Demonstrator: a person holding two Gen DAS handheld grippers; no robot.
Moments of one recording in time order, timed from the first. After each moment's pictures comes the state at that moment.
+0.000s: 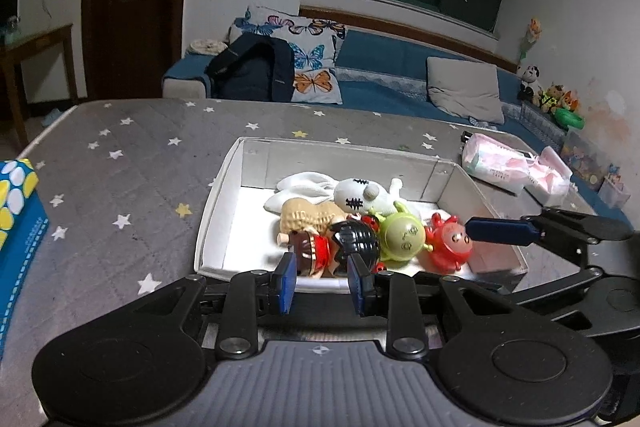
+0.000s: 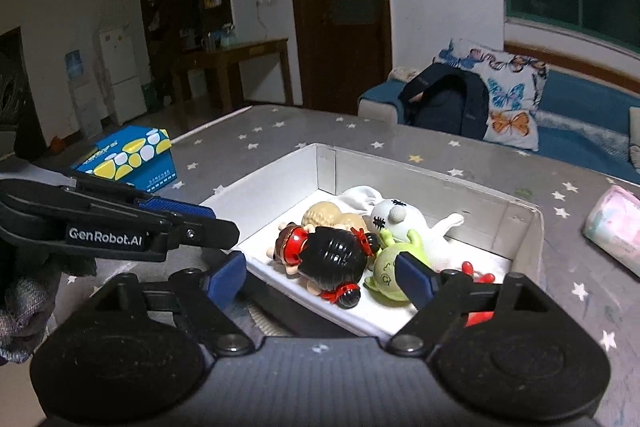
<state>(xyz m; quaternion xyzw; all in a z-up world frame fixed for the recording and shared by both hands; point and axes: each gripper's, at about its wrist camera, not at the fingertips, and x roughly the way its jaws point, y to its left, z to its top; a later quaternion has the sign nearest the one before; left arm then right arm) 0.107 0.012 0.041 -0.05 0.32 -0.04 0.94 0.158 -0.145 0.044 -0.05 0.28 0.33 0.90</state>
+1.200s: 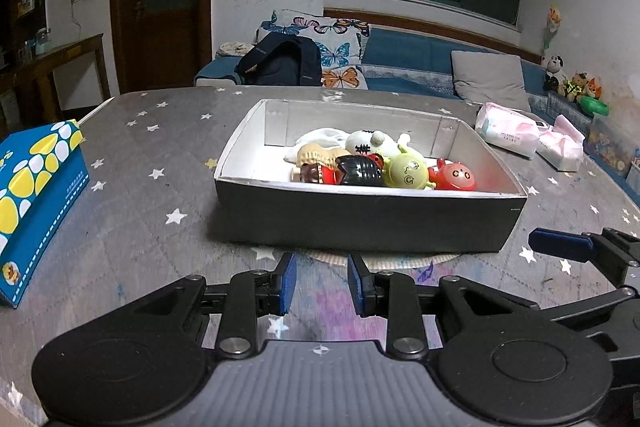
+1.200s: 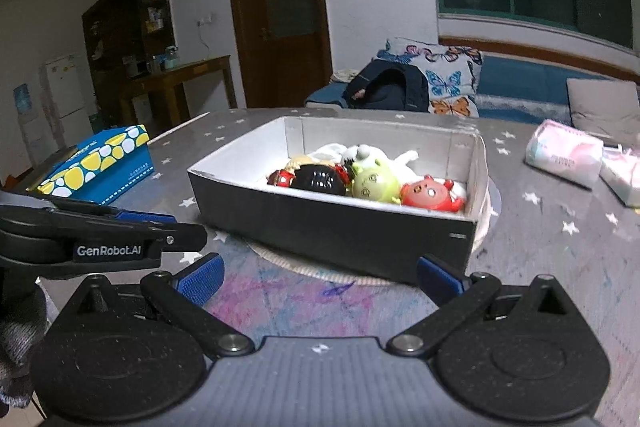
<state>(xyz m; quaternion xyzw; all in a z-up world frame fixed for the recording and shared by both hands) 0.043 -0.014 0.010 -0.03 0.32 0.01 0.95 0.082 -0.162 0.008 -0.01 0.28 0.24 0.93</state>
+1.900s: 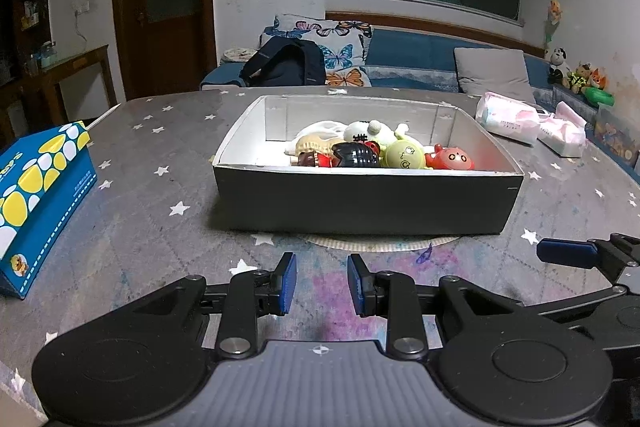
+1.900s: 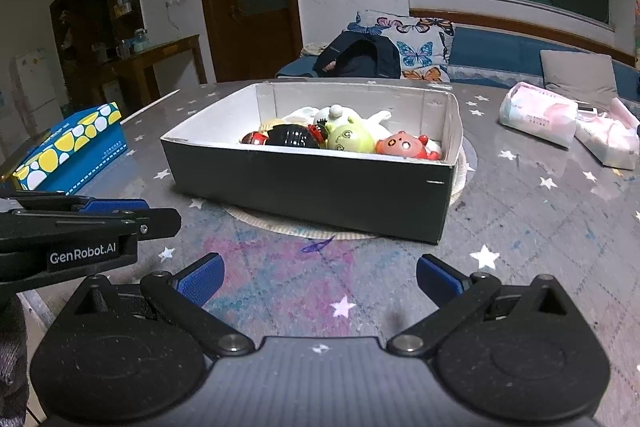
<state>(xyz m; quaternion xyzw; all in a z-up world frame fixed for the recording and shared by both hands) 0.030 -0.028 -0.001 -0.01 0.31 0.02 0.95 0.072 -0.163 -0.005 -0.01 0.32 0.20 0.93</state>
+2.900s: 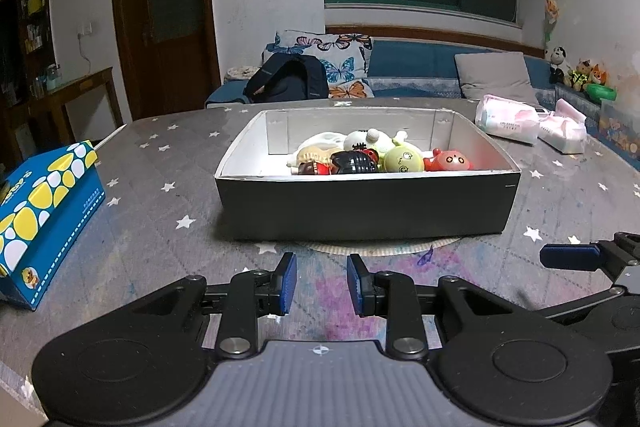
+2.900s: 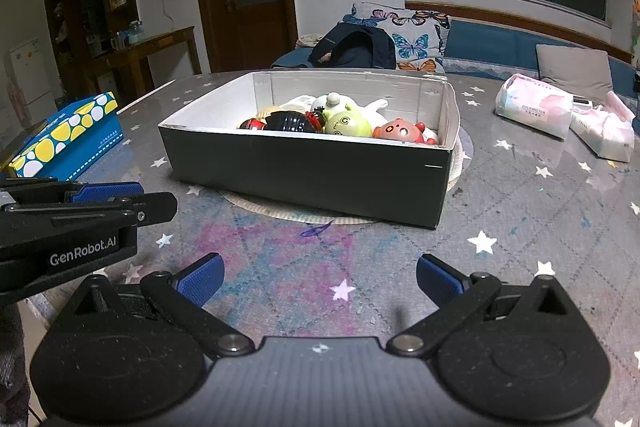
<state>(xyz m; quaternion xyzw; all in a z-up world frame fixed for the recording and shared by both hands) 0.024 -0.036 -0.002 0.01 0.29 0.03 0.96 0.066 -0.163 -0.009 -0.02 0.33 0.19 0.93</state>
